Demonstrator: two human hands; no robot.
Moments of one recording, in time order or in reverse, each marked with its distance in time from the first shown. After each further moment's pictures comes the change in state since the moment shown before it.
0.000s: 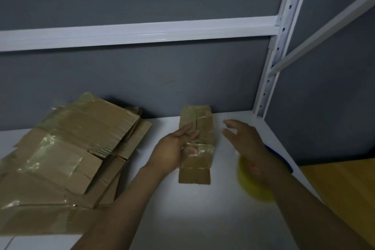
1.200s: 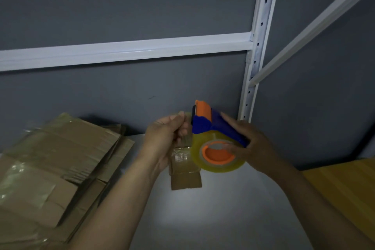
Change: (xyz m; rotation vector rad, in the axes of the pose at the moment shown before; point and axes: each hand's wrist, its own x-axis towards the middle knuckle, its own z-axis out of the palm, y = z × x) left_hand 0.030 0.095 -0.058 -1.288 0.287 -0.405; right_hand -0.026 0.002 -0.067 0.203 0.026 -0.459
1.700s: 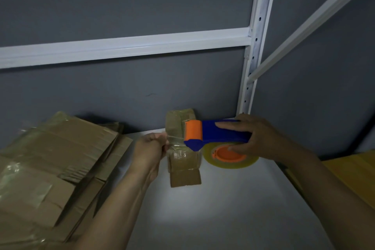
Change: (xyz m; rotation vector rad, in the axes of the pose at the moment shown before) left_hand 0.008 -0.039 -0.035 0.176 0.220 -0.089; right_hand 0.009 0.011 -0.027 -0.230 -0.242 0.036
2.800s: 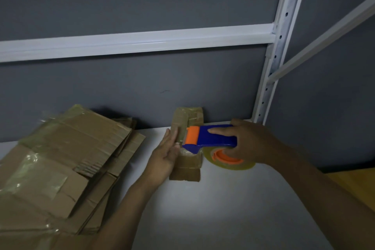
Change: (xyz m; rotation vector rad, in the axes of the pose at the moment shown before) left_hand 0.042 -0.064 -0.032 0.593 -0.270 0.419; right_hand 0.044 -0.019 0.033 -0.406 -0.196 0.047
